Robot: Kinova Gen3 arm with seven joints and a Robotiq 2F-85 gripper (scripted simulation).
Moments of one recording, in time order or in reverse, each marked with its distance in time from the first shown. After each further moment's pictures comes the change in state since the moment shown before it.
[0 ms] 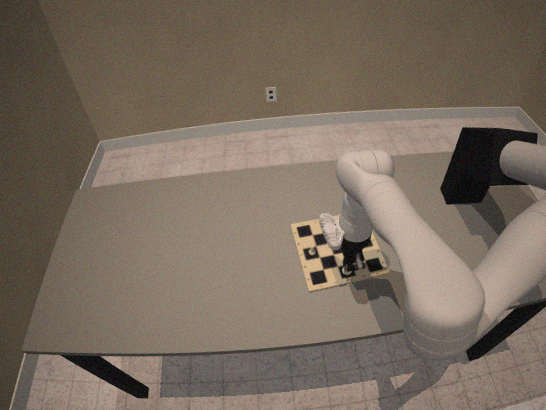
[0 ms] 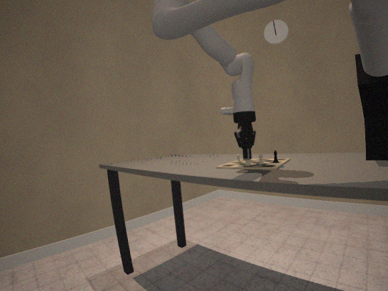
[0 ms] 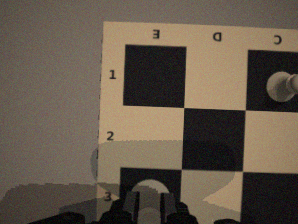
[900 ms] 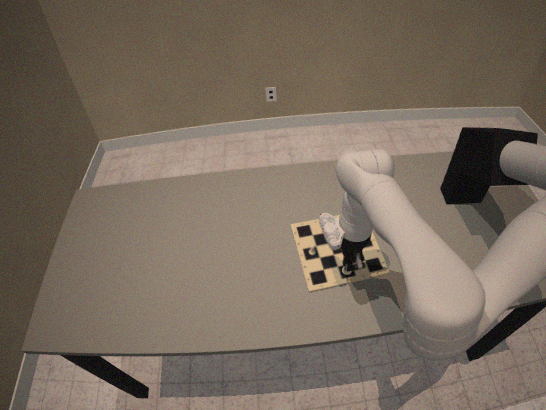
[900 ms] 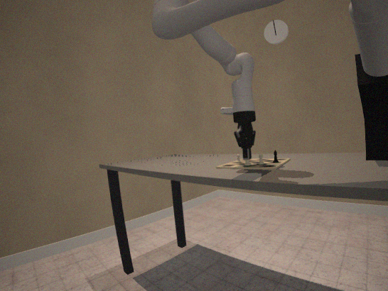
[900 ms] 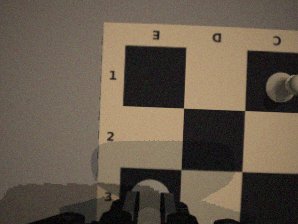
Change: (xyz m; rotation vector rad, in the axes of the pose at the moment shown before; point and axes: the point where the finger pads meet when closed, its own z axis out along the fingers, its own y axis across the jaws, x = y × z) arm 0.000 0.000 -0.001 0.000 0.001 0.000
